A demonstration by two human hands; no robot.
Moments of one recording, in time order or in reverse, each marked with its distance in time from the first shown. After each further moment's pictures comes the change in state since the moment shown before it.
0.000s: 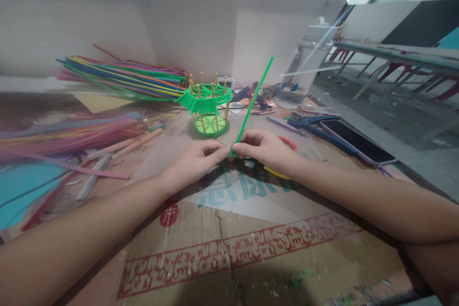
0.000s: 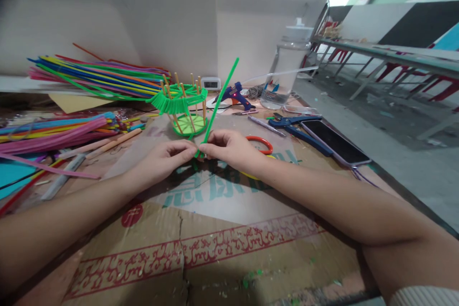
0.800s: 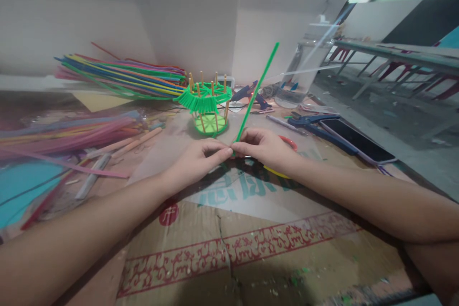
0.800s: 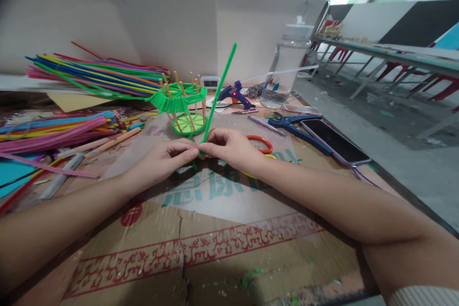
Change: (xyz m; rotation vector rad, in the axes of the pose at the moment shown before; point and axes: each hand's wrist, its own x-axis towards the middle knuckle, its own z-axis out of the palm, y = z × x) left_hand 0.000 -0.002 0.000 0.079 -0.009 0.088; right_hand 0.001 0.001 0.001 -0.059 0.051 -0.006
